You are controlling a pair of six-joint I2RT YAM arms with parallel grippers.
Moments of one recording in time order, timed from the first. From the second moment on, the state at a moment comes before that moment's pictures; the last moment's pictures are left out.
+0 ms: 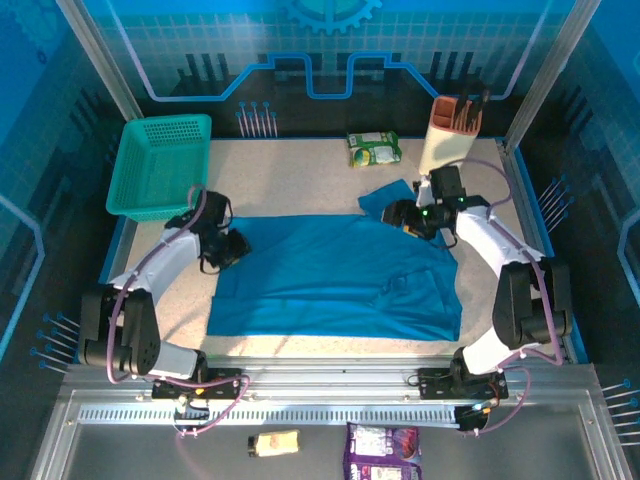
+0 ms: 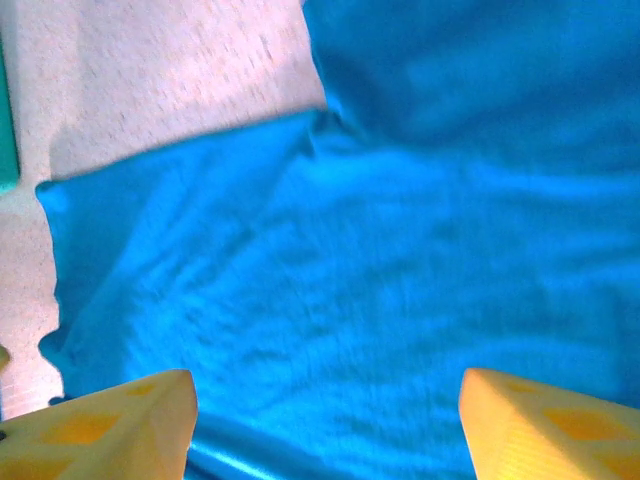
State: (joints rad) left arm -0.09 1.44 0.97 -0.72 0.17 -0.68; right arm 0.13 1.58 1.14 -0.58 -0.44 0.44
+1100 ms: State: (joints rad) left arm 0.00 2.19 1.71 -0.95 -0.12 -0.32; right arm 0.11 1.58 1.20 -0.71 -0.41 0.33
